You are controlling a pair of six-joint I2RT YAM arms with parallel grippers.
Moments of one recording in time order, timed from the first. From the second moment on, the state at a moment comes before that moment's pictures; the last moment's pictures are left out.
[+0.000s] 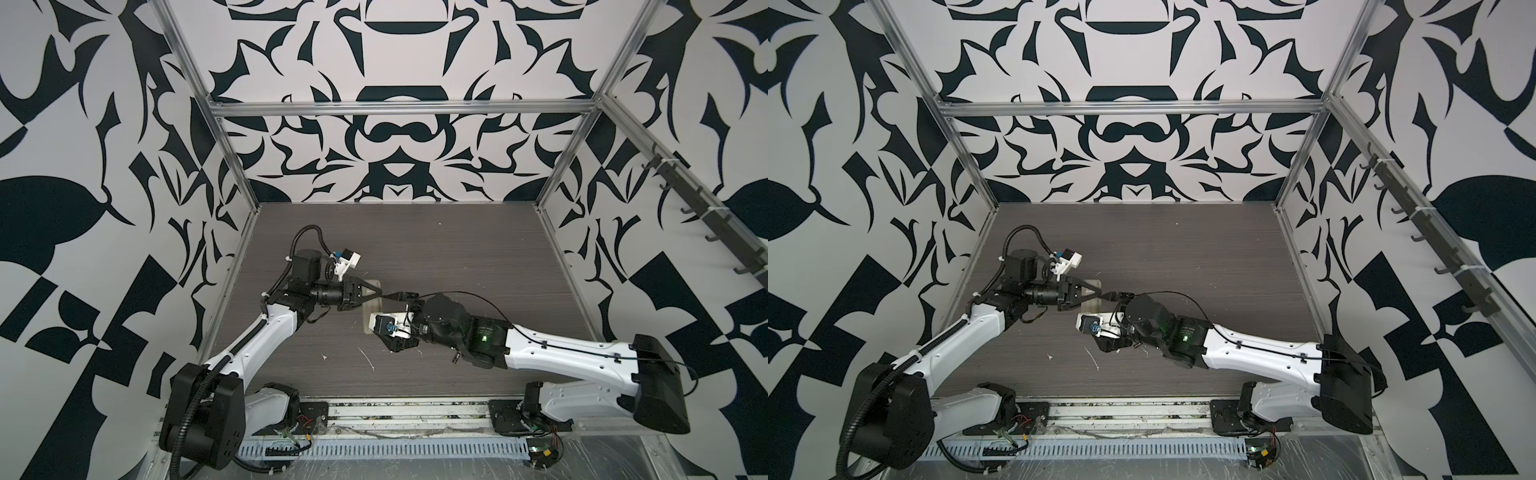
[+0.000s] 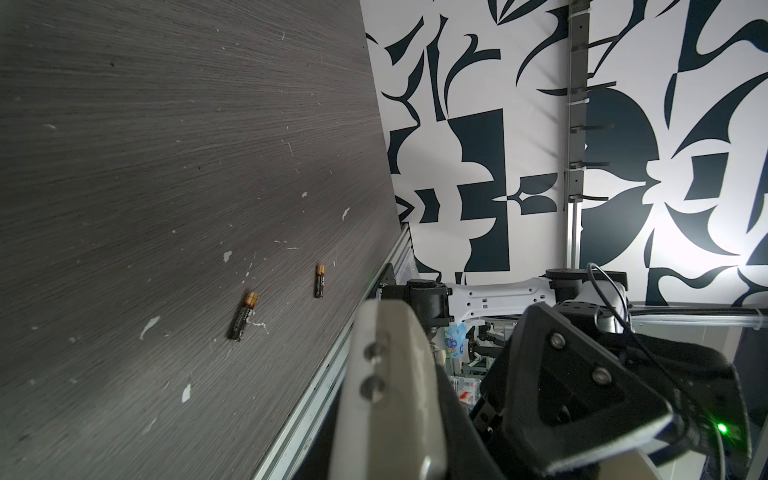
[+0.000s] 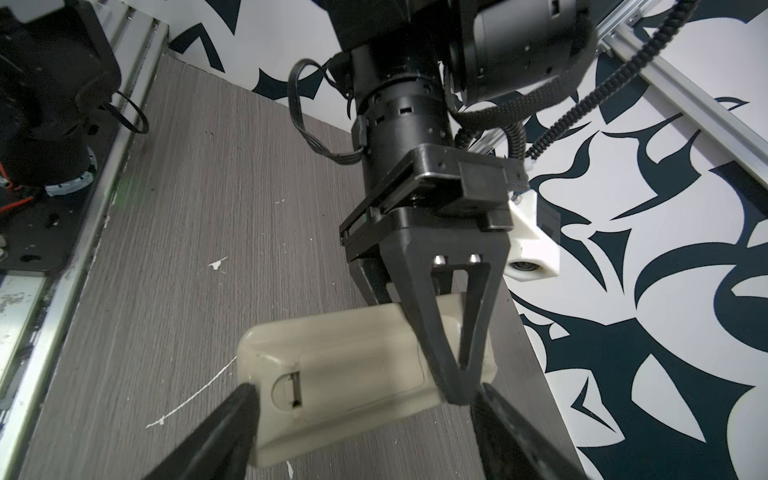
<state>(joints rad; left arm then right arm) -0.31 1.20 0.69 -0.09 1.13 -0.77 1.15 1.25 0.85 0.03 0.05 -0.58</state>
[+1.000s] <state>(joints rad) -0.31 1.20 0.68 -0.08 1.13 -0.77 1.15 1.29 0.88 0.03 0.07 -0.66</state>
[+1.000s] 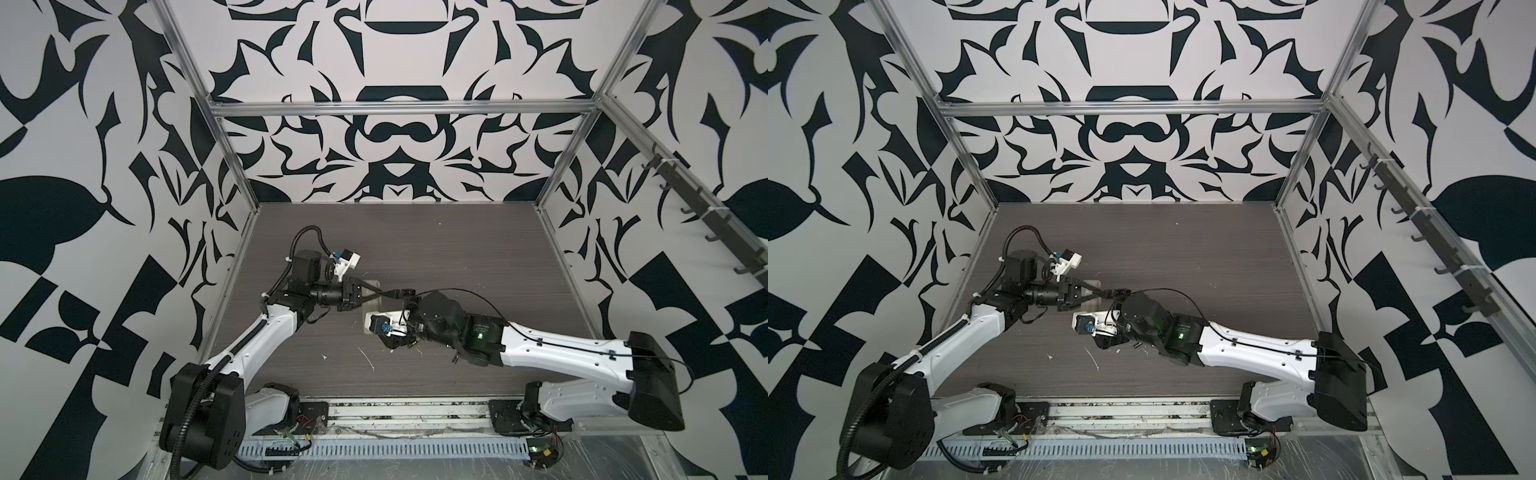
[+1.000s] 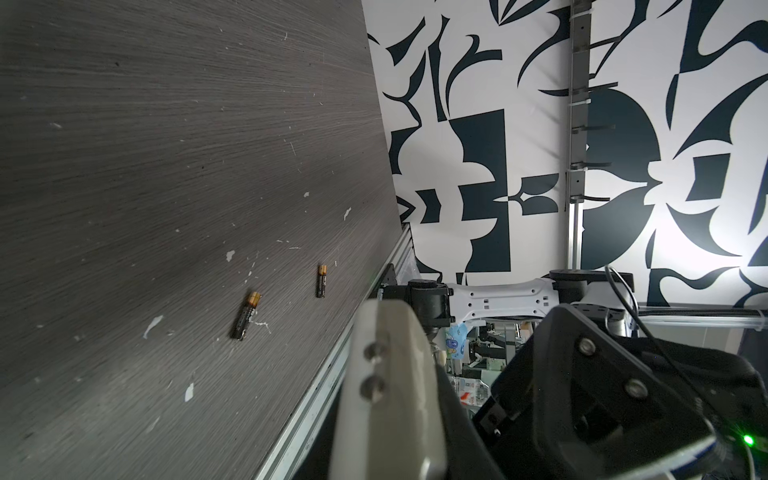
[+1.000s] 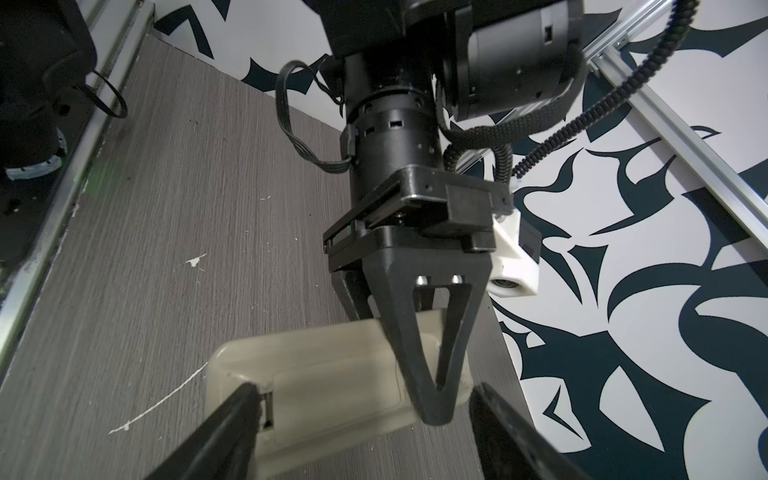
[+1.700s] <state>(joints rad) -0.30 1.20 0.68 -0.06 1.09 -0.77 1.16 1.31 0.90 0.04 0.14 -0.74</state>
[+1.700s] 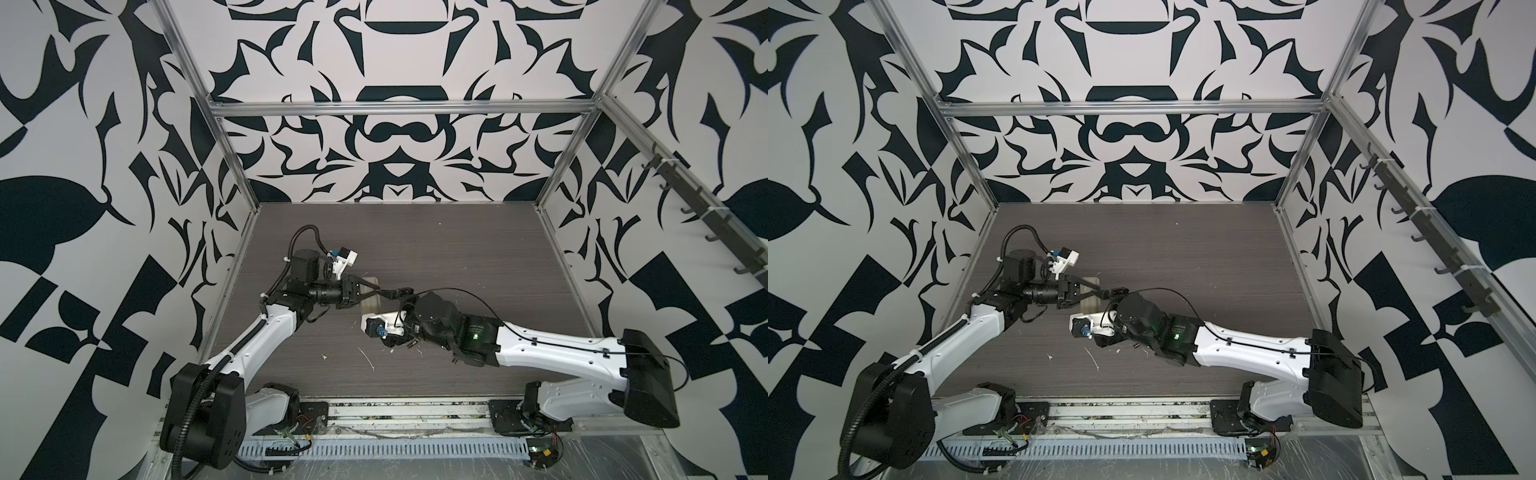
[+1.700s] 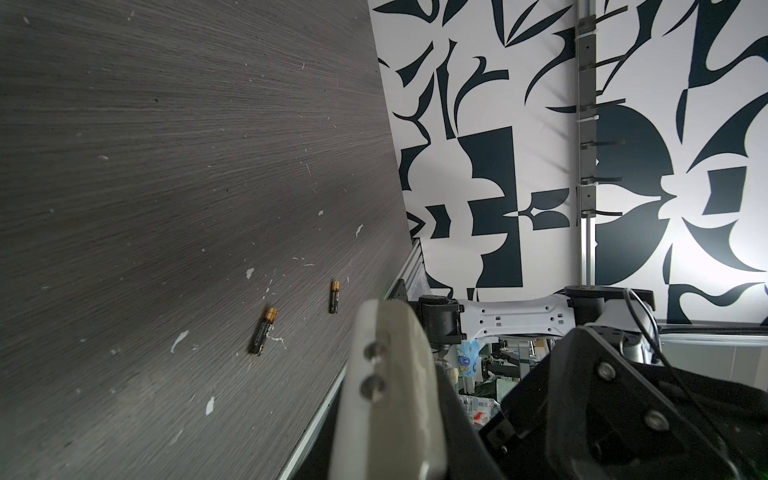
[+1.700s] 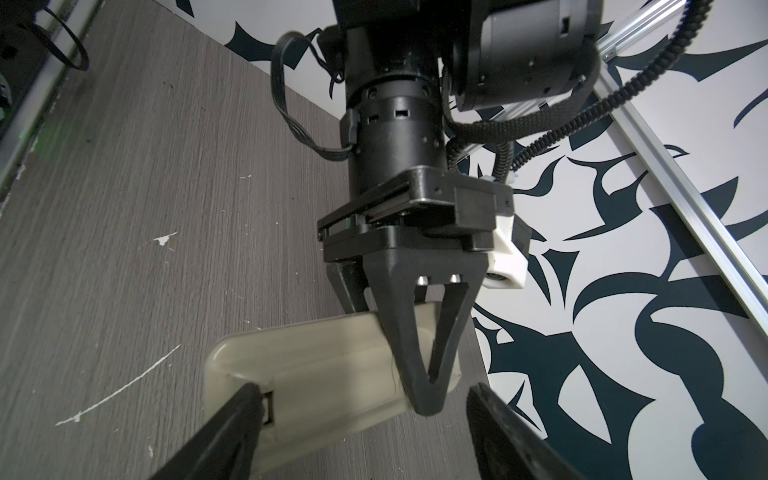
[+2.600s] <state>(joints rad) -0.30 1.20 0.68 -0.05 1.09 -0.78 1.16 1.30 0.89 0.05 0.14 -0.75</state>
